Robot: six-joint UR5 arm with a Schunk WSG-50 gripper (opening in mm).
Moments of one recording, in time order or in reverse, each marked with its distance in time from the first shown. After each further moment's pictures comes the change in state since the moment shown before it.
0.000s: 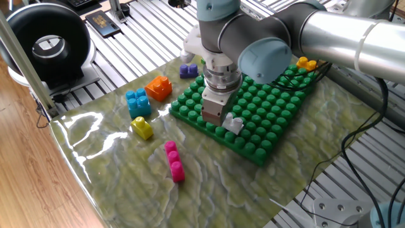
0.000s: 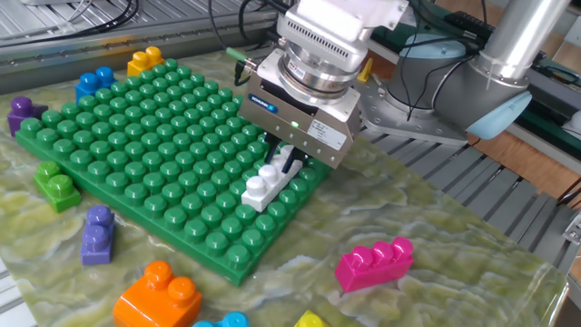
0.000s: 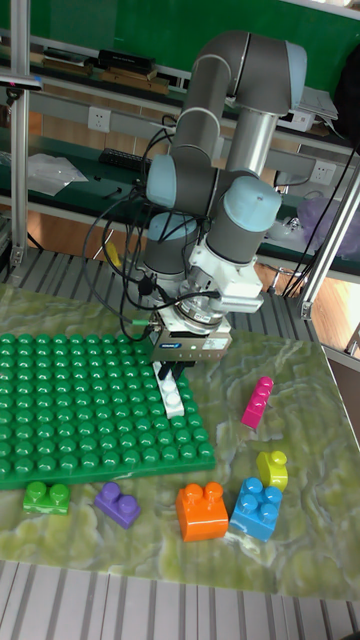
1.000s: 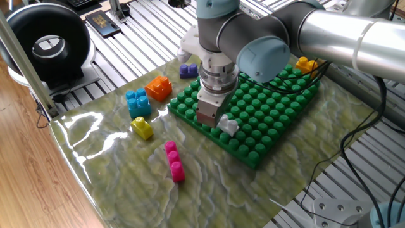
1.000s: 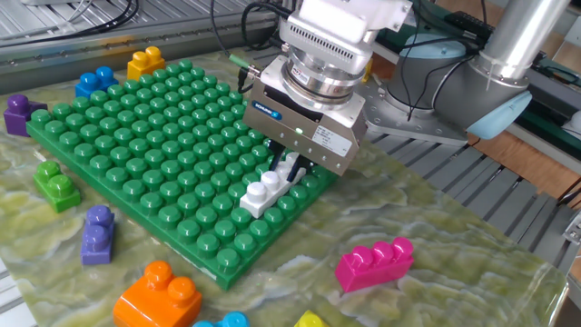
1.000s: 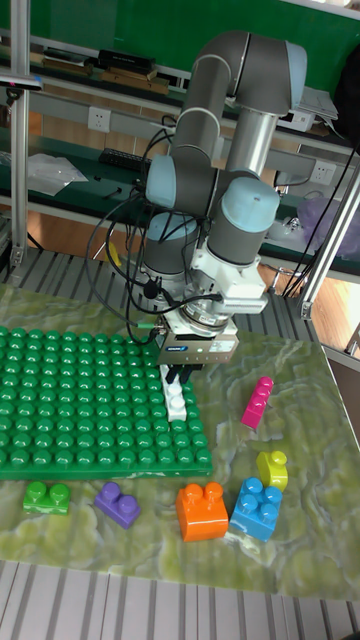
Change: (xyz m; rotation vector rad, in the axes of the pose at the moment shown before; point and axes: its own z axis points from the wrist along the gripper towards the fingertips) arm -0.008 0.024 -0.001 -0.086 -0.021 0.020
